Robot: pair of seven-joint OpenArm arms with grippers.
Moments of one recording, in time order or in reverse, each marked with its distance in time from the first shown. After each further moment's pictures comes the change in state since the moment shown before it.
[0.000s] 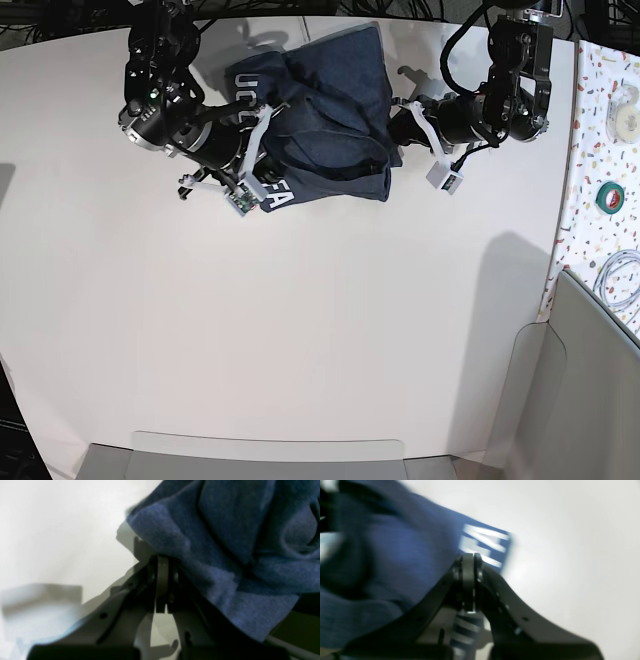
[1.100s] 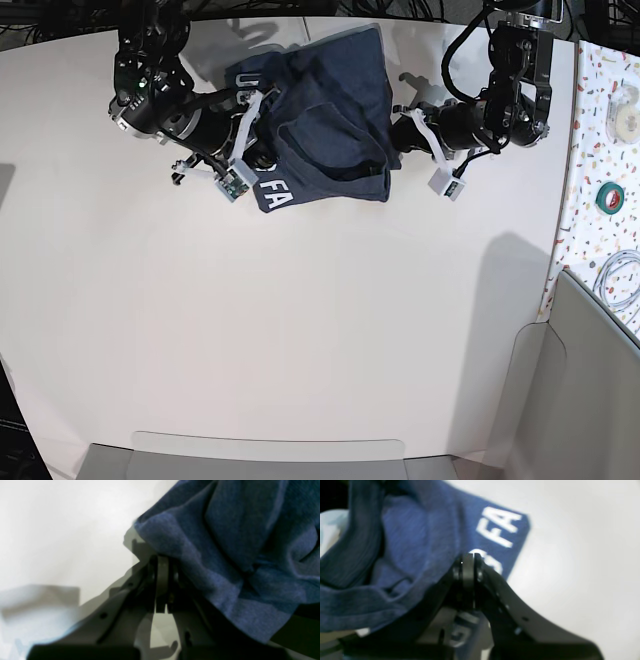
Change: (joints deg) left arm -1.6 0.0 -0.1 -1.7 -0.4 0.0 -0.5; right arm -2.8 3.0 2.5 0.8 5.0 0.0 -0.2
